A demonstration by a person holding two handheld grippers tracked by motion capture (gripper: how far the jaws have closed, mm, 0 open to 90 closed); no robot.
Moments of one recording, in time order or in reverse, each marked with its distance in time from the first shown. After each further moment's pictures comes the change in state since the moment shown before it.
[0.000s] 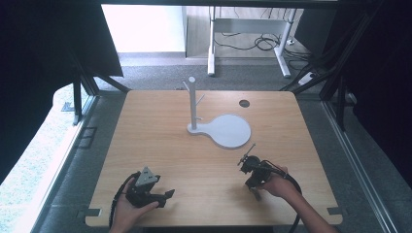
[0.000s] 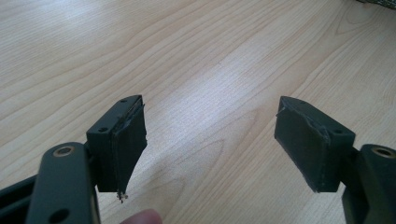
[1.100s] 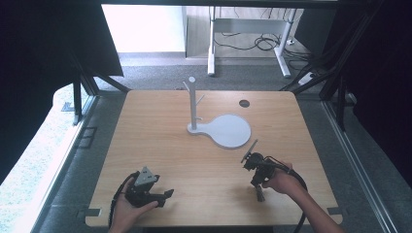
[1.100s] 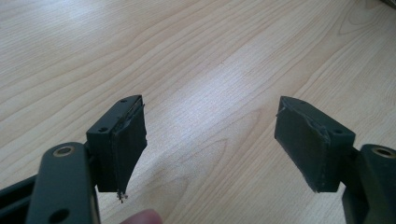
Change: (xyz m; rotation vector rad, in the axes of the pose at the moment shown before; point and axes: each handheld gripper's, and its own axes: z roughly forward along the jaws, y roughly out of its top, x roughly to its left) left arm 0.002 -0.001 -0.001 -0.002 0.002 -0.004; right arm -0.006 0.000 -0.018 0.083 -0.002 0.021
